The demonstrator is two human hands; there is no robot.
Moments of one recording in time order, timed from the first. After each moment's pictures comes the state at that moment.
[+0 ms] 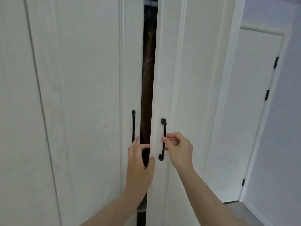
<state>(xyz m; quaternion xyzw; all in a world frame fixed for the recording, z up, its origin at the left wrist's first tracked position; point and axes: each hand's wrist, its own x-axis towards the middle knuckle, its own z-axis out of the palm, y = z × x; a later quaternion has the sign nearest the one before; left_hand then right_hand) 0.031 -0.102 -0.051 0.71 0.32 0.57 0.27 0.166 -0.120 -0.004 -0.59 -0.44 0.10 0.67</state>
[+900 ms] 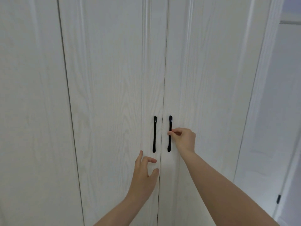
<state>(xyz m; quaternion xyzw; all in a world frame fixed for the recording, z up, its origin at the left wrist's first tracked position) -0.016 -0.054 -0.064 0.72 0.41 0.45 0.32 0.172 0.014 0.005 -0.62 -0.50 0.05 0.60</state>
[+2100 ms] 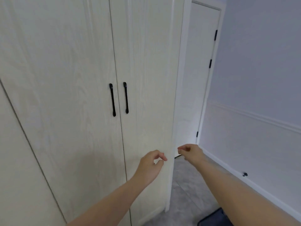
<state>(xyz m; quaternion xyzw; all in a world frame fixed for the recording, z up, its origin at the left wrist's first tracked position) -0.006 -0.185 -0.117 0.81 0.25 0.26 0.46 0.199 -0.265 -0.134 -0.82 -0.29 0.14 0.47</state>
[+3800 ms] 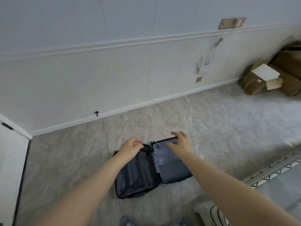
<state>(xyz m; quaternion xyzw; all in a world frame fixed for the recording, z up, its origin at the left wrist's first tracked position) 0.561 -0.357 -0.334 0.82 -0.12 -0.36 0.44 0.442 -0.561 -0.337 -0.81 0.37 0.01 0.46</state>
